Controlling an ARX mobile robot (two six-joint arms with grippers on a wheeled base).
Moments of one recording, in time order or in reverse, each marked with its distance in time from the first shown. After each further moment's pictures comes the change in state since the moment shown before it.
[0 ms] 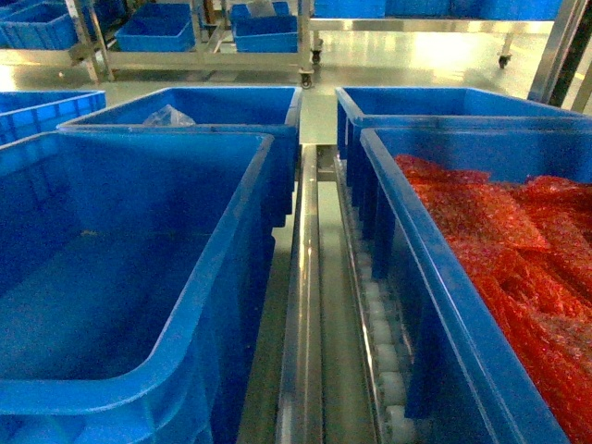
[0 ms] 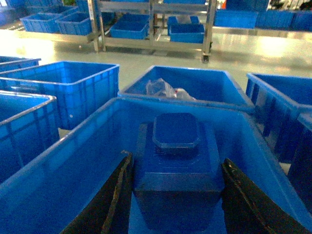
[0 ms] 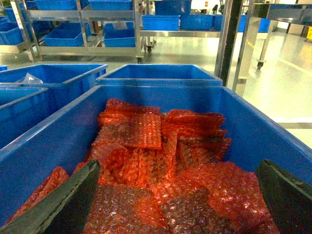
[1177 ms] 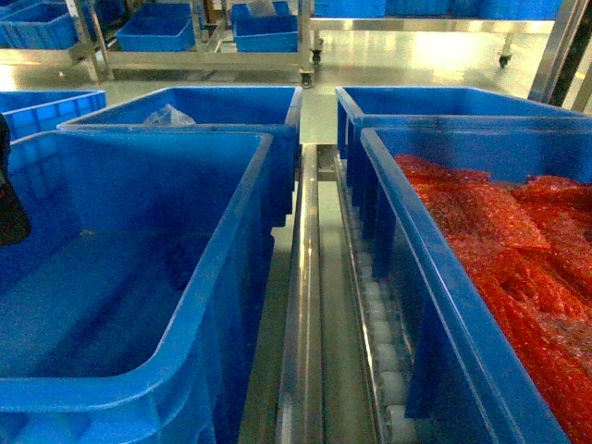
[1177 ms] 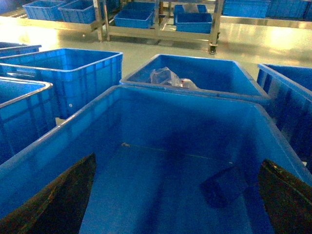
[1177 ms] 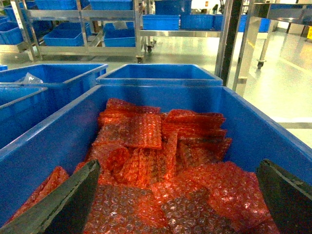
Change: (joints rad) left arm 0.104 0.254 0.003 0.196 0.092 -0.033; right arm 0.000 0.000 0.000 0.000 0.000 0.000
